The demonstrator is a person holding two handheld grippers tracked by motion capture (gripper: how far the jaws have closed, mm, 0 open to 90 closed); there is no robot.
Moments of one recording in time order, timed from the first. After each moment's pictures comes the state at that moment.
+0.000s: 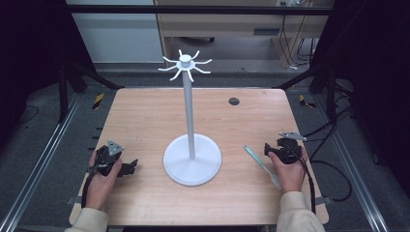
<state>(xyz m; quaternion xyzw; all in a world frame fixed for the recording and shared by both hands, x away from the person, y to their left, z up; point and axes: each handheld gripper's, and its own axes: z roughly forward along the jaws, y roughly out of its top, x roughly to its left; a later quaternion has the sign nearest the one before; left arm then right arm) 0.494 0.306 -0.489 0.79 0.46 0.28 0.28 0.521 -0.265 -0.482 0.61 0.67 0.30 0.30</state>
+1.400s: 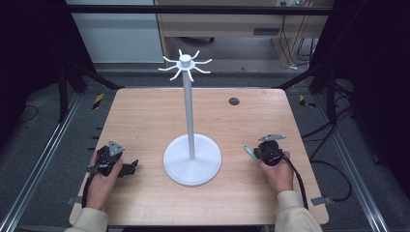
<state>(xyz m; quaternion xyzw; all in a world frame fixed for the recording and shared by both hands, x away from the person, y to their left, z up) 0.494 0.304 -0.490 0.79 0.46 0.28 0.28 0.525 -0.224 -0.493 0.51 0.78 0.30 0.21</state>
